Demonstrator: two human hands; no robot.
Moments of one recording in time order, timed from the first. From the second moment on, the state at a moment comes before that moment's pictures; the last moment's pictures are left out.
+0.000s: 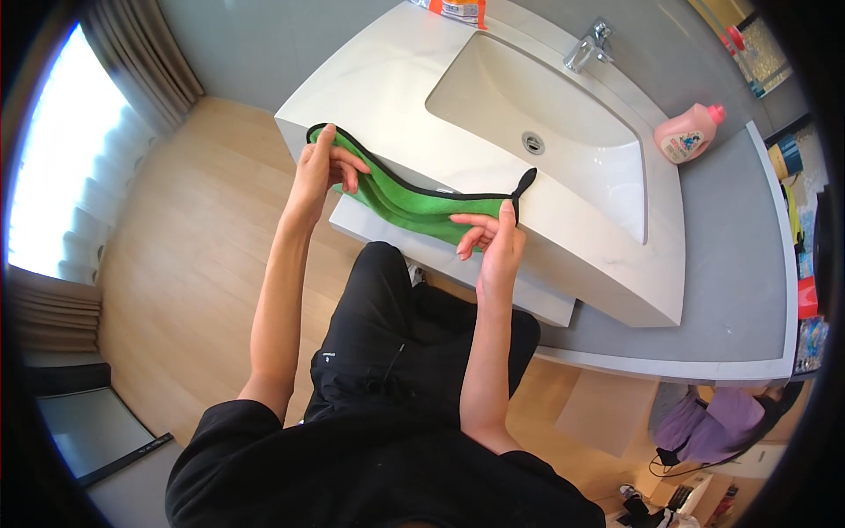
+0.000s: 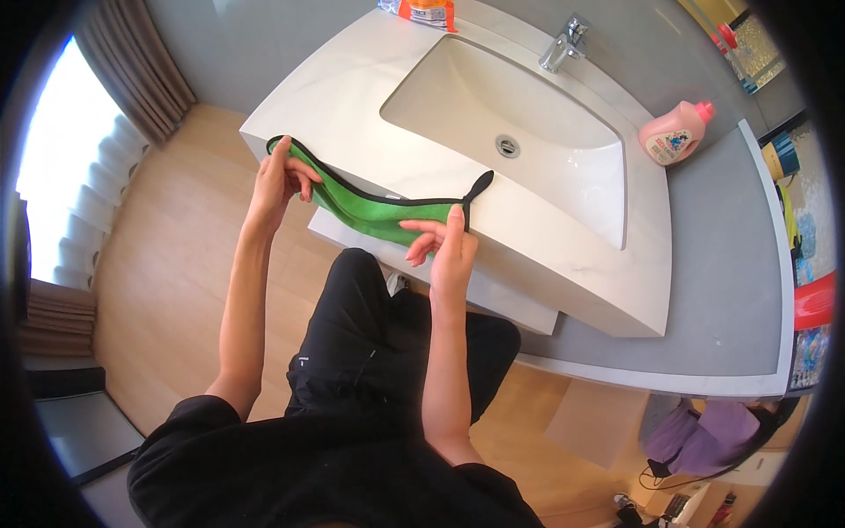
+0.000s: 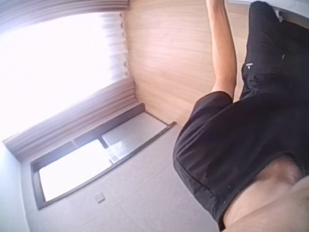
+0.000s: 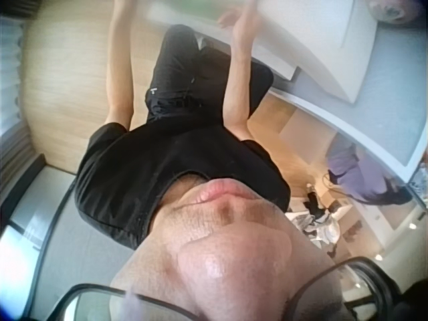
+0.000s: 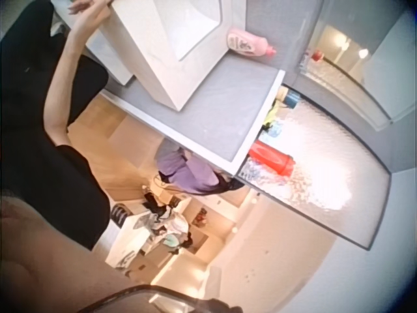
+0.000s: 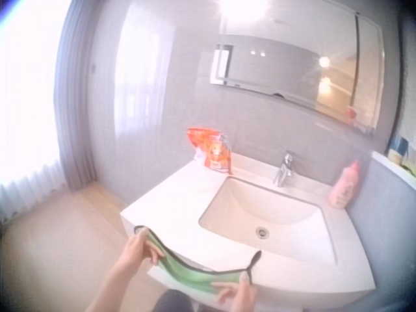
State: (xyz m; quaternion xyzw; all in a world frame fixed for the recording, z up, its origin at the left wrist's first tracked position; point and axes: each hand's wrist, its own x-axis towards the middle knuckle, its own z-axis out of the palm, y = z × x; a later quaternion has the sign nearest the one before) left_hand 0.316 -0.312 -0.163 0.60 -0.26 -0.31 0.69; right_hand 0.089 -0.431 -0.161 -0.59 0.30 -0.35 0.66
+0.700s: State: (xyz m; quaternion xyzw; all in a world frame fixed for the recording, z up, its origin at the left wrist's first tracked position) left_hand 0.109 -0.418 -0.159 0.48 -0.34 -0.49 0.64; right_hand -0.049 -0.496 -0.162 -0.52 0.44 -0.43 0.59
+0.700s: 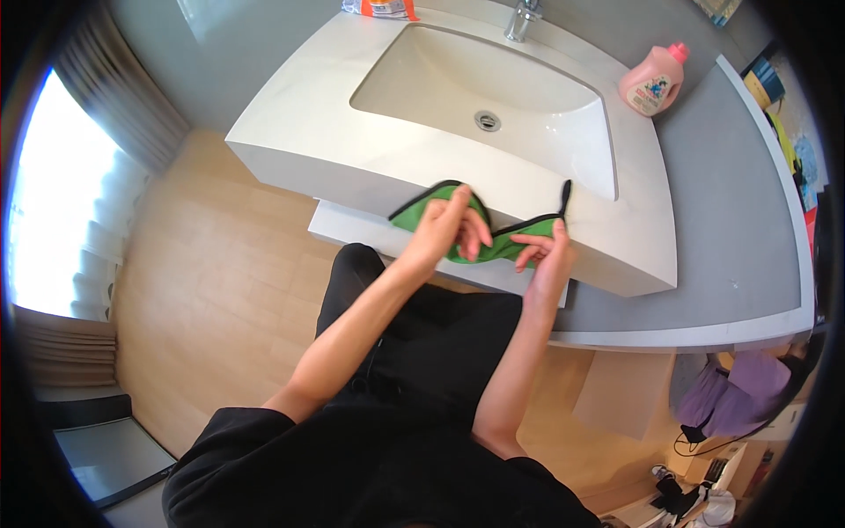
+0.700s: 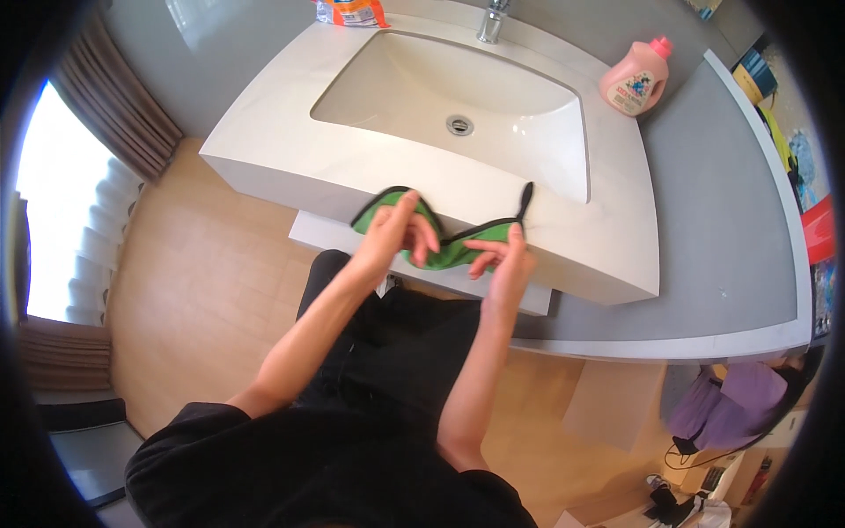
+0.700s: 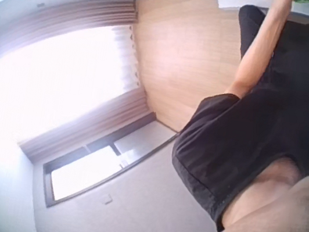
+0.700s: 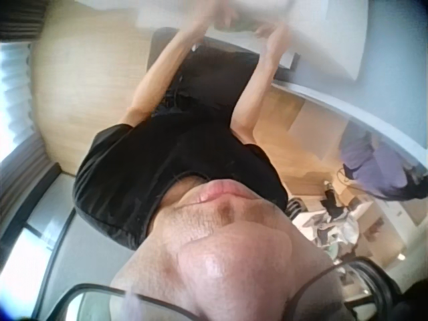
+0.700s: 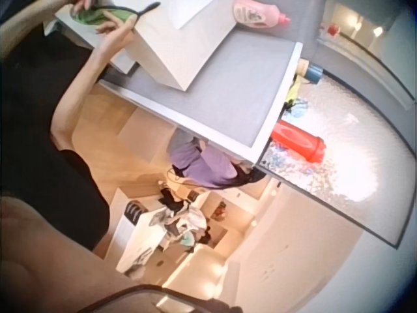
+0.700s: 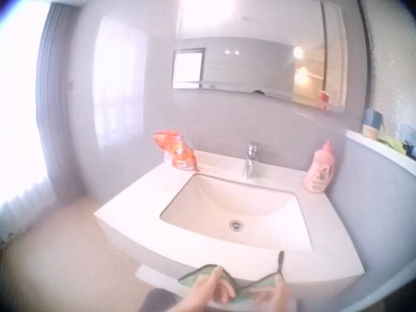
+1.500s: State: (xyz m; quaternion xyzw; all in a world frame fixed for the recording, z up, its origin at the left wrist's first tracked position) left_hand 0.036 -0.453 -0.162 0.44 -0.35 -0.53 0.63; right_hand -0.172 -0.550 -0.167 -0.42 0.49 -0.55 0.52
